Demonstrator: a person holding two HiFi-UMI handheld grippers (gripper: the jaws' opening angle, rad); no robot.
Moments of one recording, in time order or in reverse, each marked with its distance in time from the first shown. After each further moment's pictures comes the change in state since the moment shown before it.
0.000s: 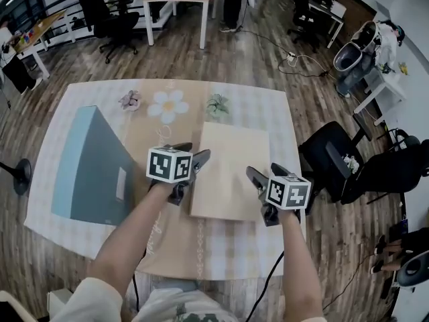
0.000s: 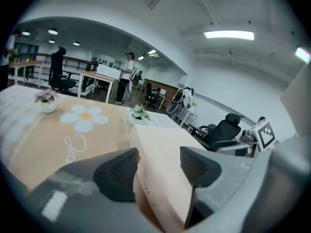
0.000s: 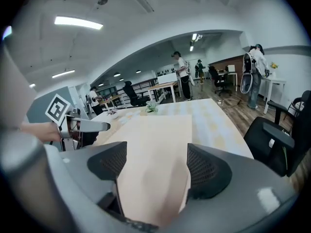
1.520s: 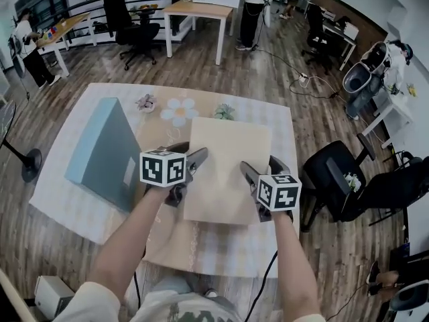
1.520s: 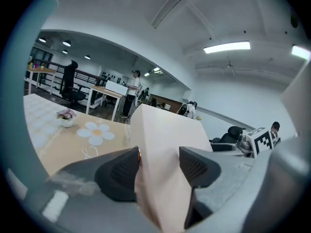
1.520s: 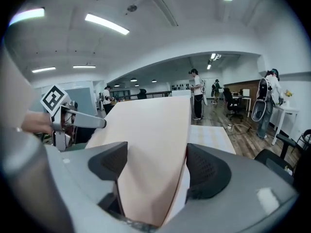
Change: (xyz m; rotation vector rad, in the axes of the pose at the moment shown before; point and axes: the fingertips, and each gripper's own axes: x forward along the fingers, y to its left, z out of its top) left arm -0.065 -0.035 0.024 -0.054 -0.175 0.070; right arm -0.029 0.041 0.050 -0.227 -0.142 0.068
